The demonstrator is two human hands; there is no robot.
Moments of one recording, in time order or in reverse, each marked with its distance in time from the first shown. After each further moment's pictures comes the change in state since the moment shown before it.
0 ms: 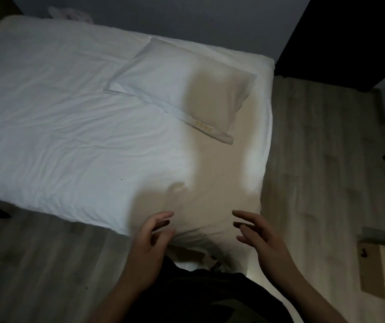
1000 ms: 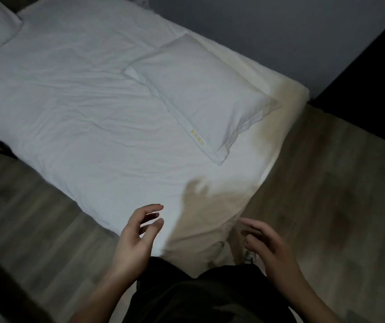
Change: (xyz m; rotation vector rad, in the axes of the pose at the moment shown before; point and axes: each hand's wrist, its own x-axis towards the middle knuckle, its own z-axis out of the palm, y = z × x) left_hand 0.063 0.066 0.208 -0.096 0.385 -0.119; right_hand 0.164 -0.011 -0.233 -0.192 -0.288 -0.047
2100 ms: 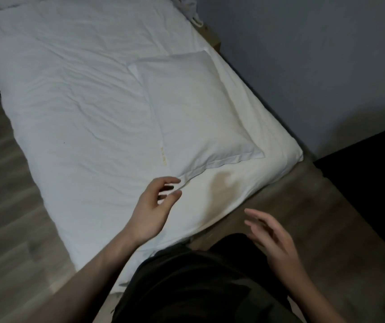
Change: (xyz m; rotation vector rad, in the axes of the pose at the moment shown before) left_hand 0.135 0.153 0.257 -0.151 0.191 0.026; right_hand 0.213 -0.116 -0.271 -0.154 -0.228 -0.064
